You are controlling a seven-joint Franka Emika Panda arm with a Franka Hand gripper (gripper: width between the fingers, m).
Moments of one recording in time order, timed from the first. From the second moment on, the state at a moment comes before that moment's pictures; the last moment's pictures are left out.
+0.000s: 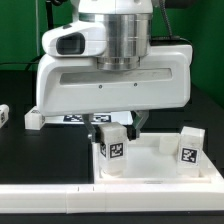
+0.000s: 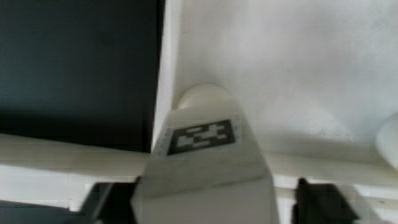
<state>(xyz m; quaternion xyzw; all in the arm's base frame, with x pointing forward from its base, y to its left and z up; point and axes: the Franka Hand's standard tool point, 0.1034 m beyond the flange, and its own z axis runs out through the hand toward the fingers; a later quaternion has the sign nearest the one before) 0.630 0.000 0.079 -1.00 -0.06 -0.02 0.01</state>
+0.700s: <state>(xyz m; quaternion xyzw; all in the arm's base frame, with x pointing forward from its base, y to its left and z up) 0.631 -0.001 0.079 -0.97 0.26 -0.01 0.03</state>
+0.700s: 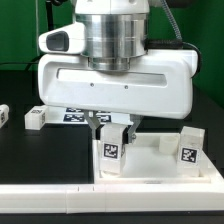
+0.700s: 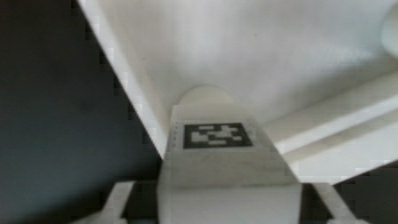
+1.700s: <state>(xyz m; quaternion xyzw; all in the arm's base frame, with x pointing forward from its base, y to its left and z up) 0.632 -0.001 0.077 -0.86 0.50 0.00 0.05</state>
